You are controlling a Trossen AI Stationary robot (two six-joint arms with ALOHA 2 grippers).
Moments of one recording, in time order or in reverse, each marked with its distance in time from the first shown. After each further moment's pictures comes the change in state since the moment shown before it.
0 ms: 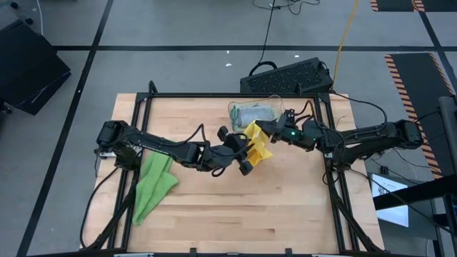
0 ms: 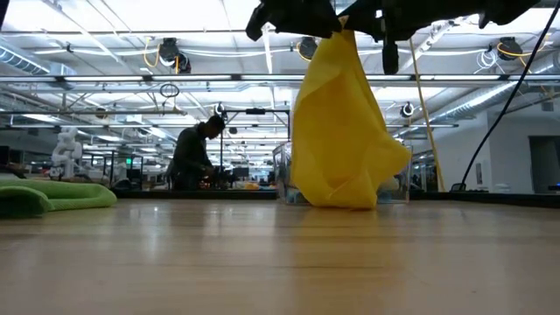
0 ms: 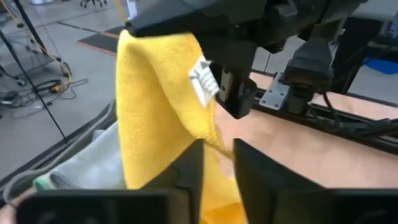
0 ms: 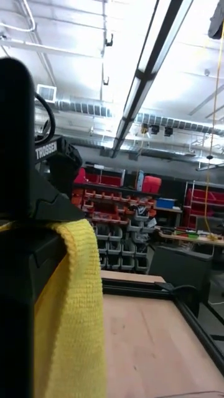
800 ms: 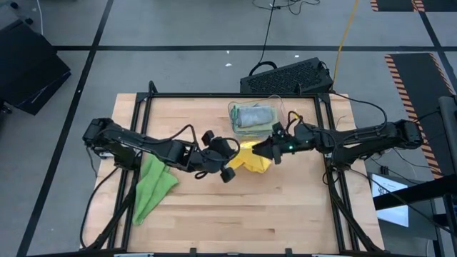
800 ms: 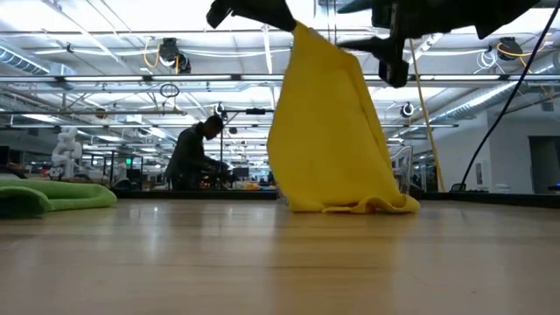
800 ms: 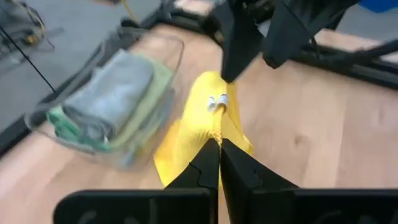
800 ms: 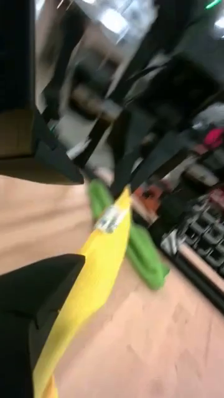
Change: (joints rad) left arm -0.059 -0.148 0.000 -0.436 0.099 -0.182; right arm 0.003 -0.001 -0.001 -0.237 -0.462 -0.590
